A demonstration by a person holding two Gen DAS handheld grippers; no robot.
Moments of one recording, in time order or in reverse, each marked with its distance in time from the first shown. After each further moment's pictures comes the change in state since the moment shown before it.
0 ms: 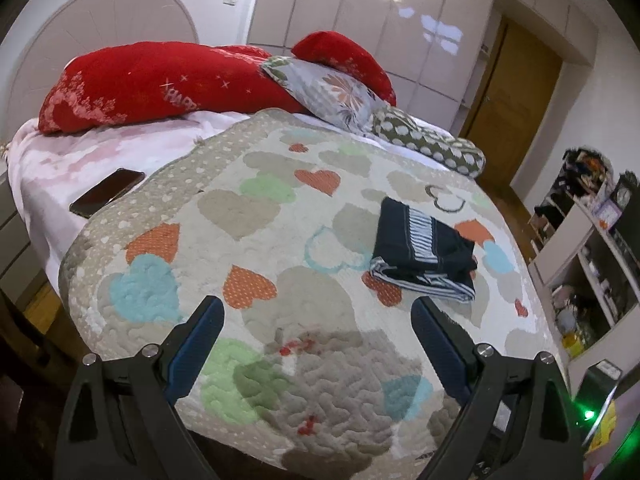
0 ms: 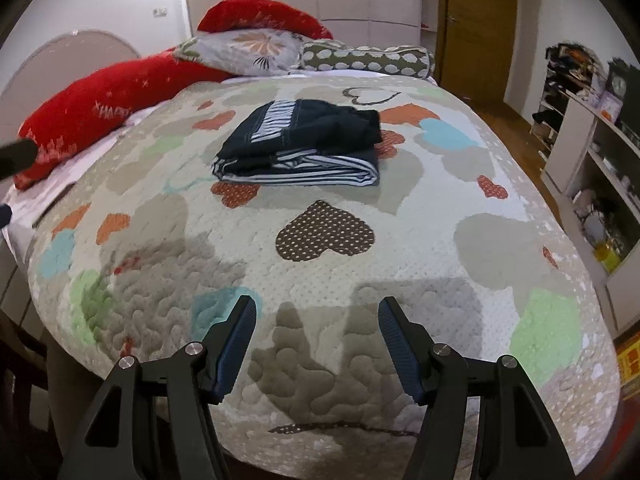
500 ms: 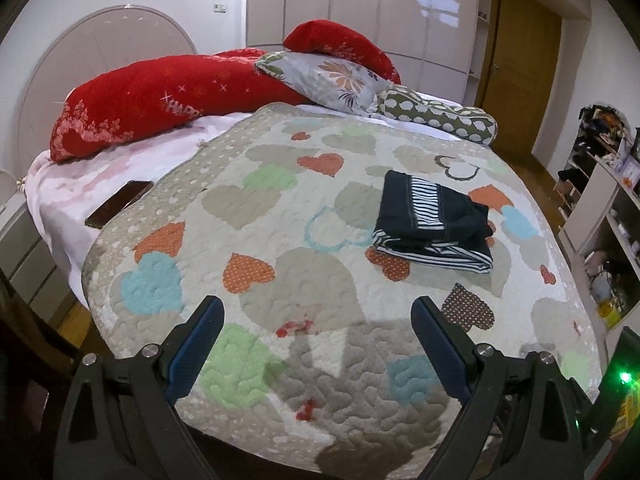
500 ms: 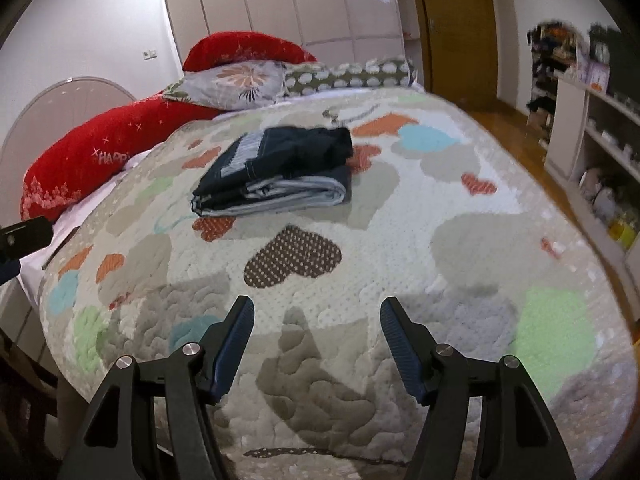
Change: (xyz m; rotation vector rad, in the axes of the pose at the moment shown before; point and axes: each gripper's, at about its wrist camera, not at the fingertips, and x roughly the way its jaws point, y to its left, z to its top) left arm 0.006 -0.040 -0.018 0.106 0.022 0.120; right arm 0.011 -0.043 -0.002 0.104 -0.076 0.077
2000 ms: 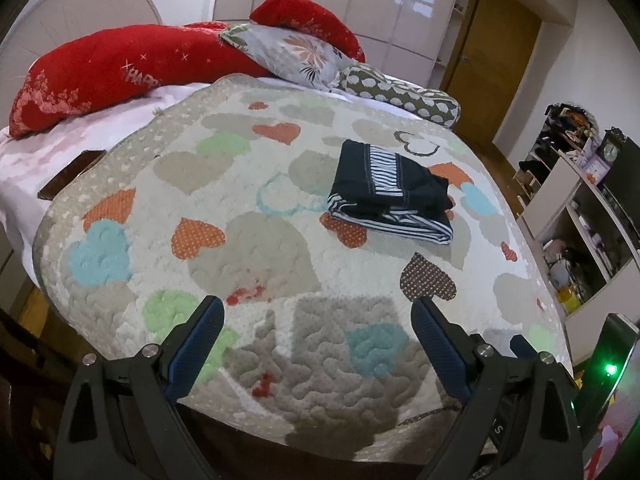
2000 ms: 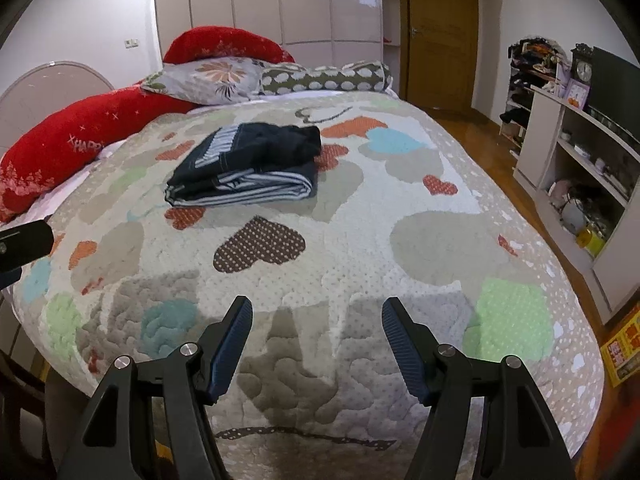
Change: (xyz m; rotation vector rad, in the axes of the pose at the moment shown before) left arm 0.013 0.002 -0.019 -0.027 0.092 -0.179; right arm -0.015 0.004 -0.010 -0.048 -0.010 -0.152
